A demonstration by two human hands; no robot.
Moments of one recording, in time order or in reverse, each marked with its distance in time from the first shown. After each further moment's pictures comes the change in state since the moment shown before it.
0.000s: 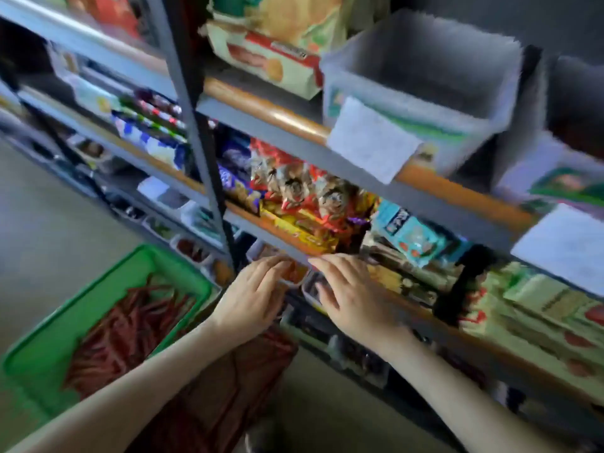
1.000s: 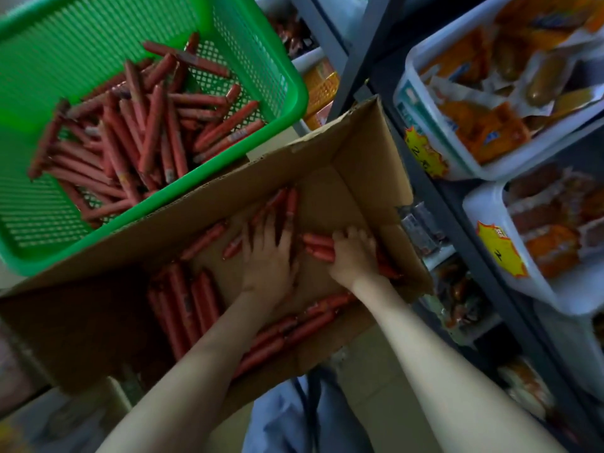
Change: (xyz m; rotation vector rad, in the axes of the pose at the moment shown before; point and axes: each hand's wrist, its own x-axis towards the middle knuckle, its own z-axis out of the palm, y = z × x) left_hand -0.280 -0.177 0.315 0.322 -0.320 -0.975; right_hand -0.073 -0.002 0.485 -0.042 -1.024 0.258
